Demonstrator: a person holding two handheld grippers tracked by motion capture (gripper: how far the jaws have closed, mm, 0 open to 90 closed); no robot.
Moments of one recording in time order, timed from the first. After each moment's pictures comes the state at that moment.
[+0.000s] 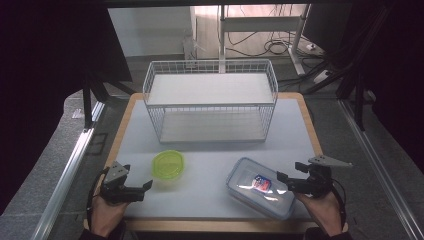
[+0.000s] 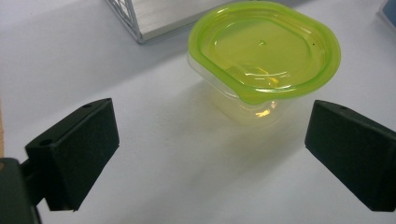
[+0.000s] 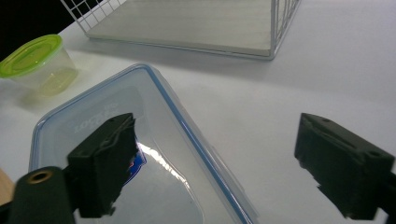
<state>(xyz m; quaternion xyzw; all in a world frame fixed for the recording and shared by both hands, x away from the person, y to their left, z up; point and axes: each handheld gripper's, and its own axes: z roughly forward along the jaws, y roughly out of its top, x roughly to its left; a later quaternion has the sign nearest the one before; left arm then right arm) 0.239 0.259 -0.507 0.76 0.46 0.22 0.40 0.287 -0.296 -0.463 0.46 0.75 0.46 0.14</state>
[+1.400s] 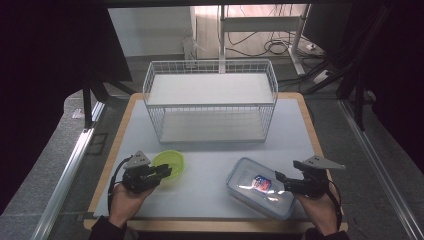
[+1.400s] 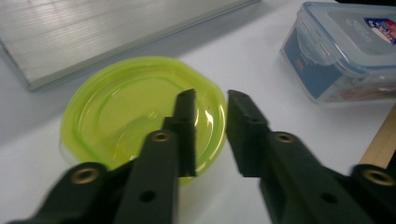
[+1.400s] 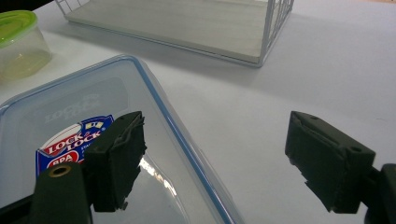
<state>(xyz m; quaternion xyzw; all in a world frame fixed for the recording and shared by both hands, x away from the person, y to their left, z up) 0.269 0.200 -0.478 0.78 0.41 0.13 0.45 0.287 -0.287 -0.467 0.43 0.77 0.43 0.20</state>
